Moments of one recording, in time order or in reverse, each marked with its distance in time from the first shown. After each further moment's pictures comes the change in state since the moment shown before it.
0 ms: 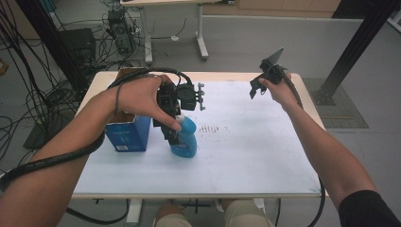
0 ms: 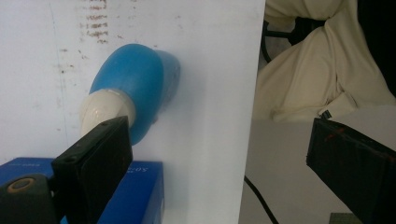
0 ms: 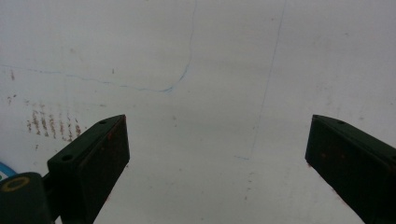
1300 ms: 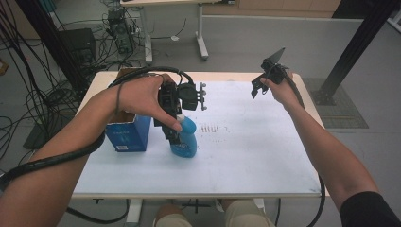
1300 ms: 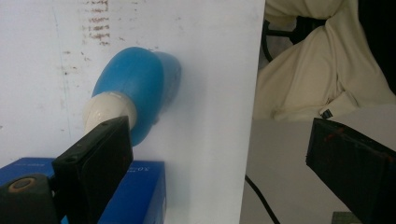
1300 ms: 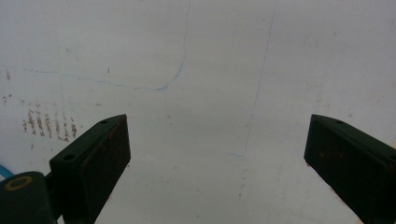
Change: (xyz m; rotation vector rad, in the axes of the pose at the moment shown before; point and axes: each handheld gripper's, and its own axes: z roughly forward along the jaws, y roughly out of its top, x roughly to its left) left arm -0.003 0.003 -0.004 0.004 0.008 0.008; right arm 0.001 -0.004 -0.004 -0.011 -0.016 0.001
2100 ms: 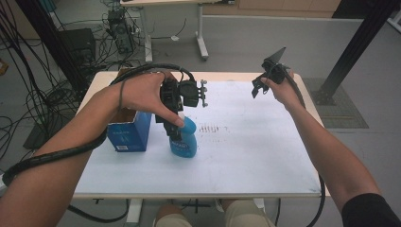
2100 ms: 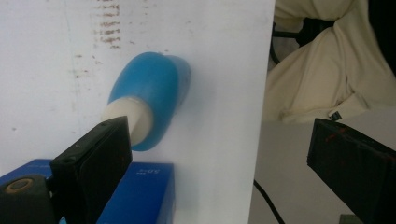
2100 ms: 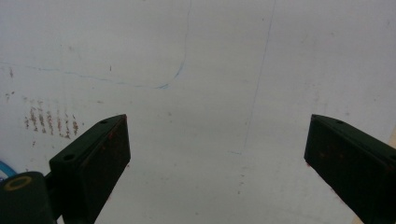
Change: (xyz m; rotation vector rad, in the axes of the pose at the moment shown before) left arm 0.007 0.003 -0.001 -0.001 0.025 0.007; right arm 0.000 -0.004 -0.004 -0.007 0.002 -0.009
